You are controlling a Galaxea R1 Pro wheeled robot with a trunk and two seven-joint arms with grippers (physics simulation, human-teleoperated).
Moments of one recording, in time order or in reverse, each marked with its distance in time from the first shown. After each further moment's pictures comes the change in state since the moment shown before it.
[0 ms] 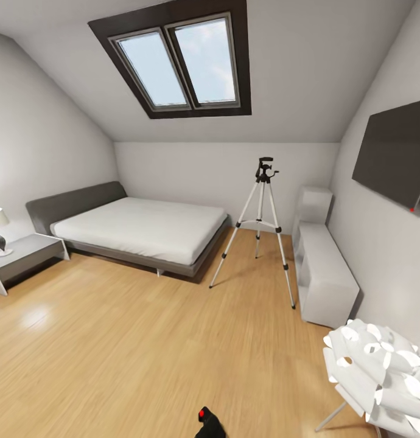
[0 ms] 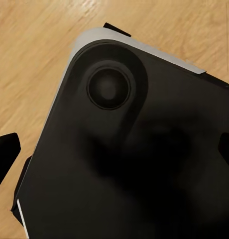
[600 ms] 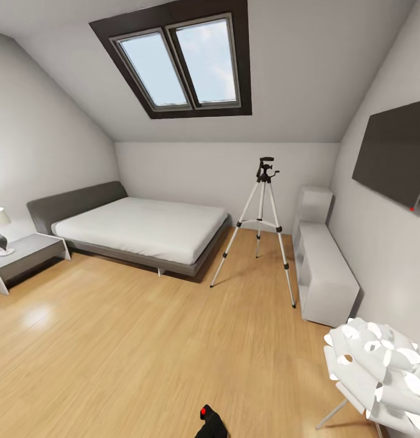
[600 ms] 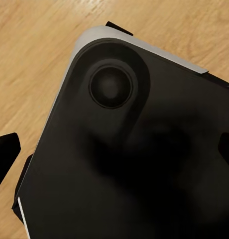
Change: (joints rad) left arm 0.000 0.000 0.005 0.001 0.003 0.003 0.005; right arm 0.000 -0.001 0.000 0.000 0.000 0.000 0.000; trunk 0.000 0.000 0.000
